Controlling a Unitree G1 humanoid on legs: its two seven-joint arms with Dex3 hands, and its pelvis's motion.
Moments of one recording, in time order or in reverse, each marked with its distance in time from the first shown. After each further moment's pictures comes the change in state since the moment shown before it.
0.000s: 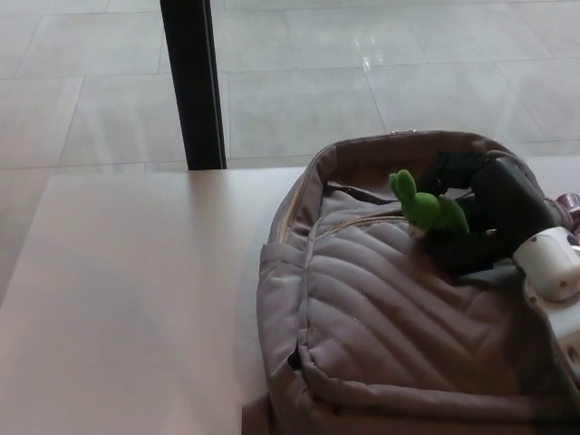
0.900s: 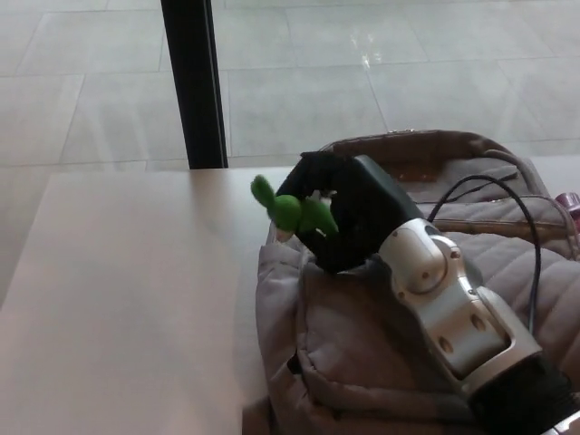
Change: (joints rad) left_arm -0.026 -0.015 -0.041 -0.001 0.019 0.000 0.036; right_arm -0.140 0.259 0.144 0.161 -0.085 -0.003 -0.044
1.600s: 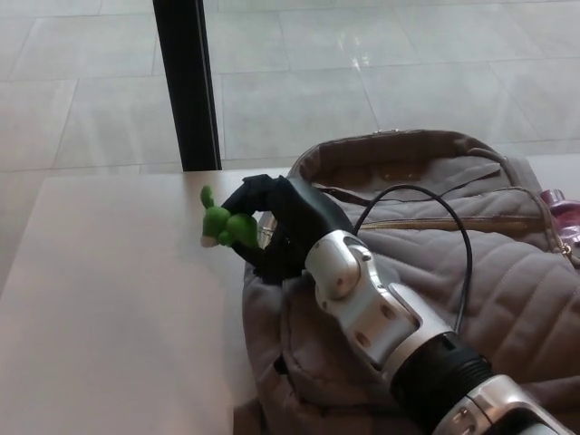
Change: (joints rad) left_arm -0.011 -0.021 -0.028 -0.028 0.006 0.000 -0.016; right_arm -0.151 0.173 0.050 0.366 -0.032 -0.028 -0.133
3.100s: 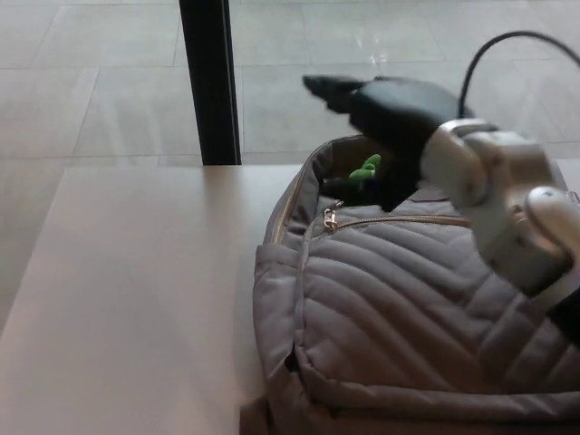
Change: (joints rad) left_arm 0.028 -0.002 0.012 0.011 -0.003 0.000 -0.004; right_arm -0.105 -0.607 0.086 -0.588 -0.158 0.130 0.475
